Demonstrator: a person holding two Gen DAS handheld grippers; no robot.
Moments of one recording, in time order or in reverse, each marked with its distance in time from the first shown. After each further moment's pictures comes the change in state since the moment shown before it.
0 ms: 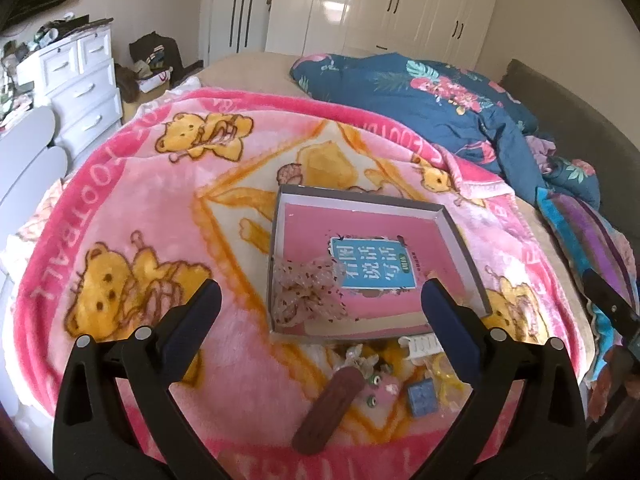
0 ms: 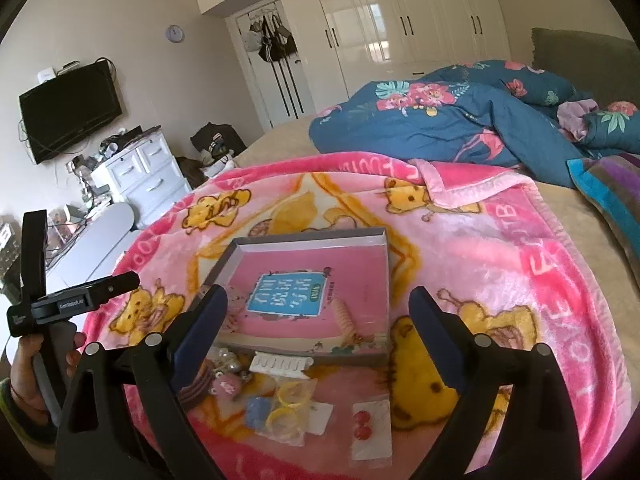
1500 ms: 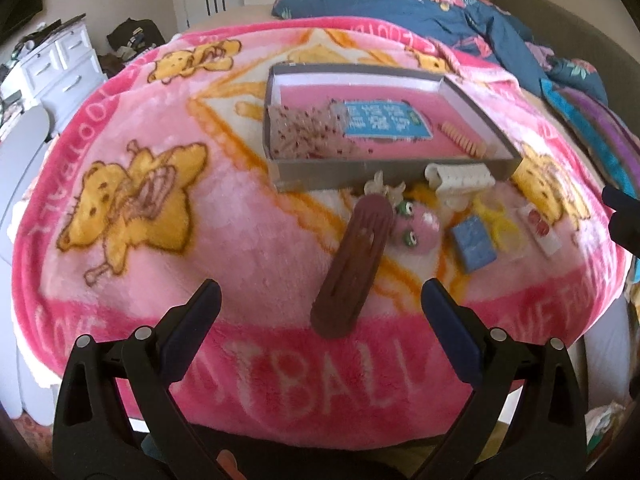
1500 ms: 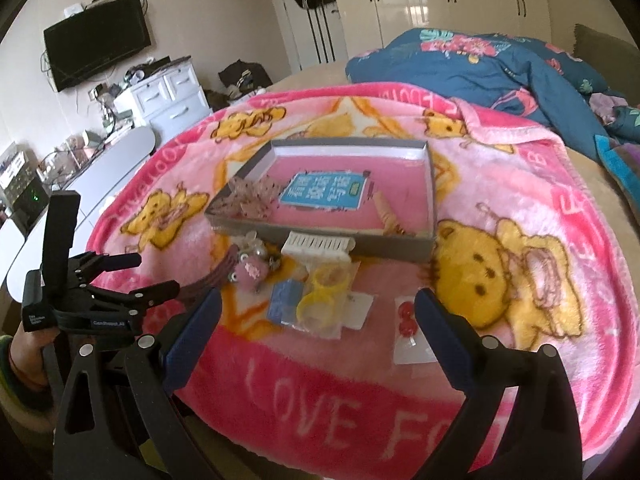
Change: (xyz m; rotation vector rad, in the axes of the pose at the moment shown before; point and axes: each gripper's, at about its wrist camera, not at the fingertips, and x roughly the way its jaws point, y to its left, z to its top) left arm 0.026 -0.007 -0.125 0.161 0.198 0.074; right arm 0.008 0.042 -0.096 -0.128 0.202 0.054
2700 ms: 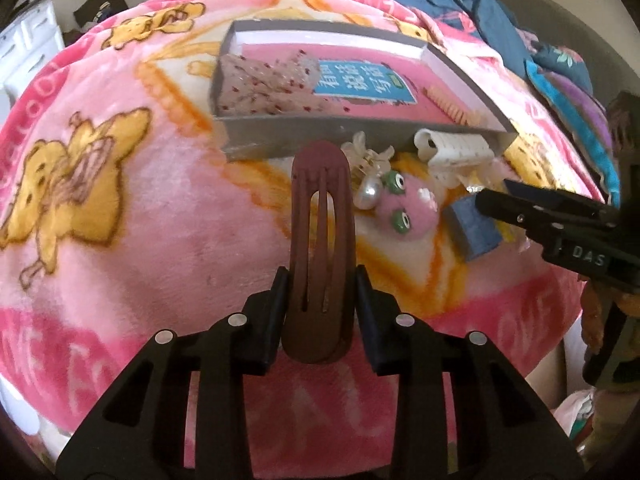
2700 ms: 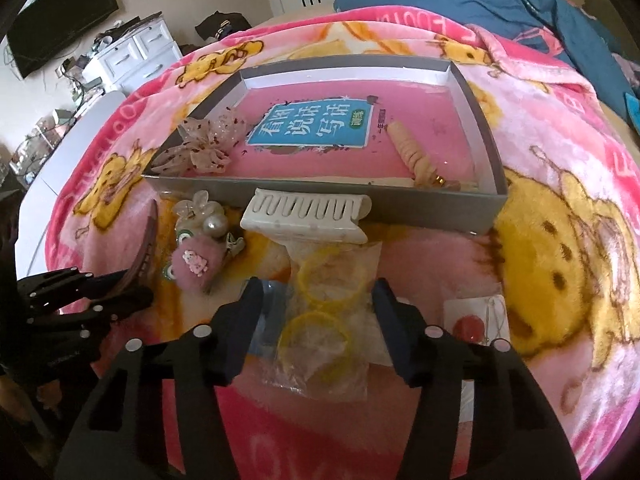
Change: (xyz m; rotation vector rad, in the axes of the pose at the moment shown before) left arm 0.042 0.000 -0.001 -0.002 0.084 -0.137; right arm 0.116 -0.011 0.000 0.065 0.199 -0.014
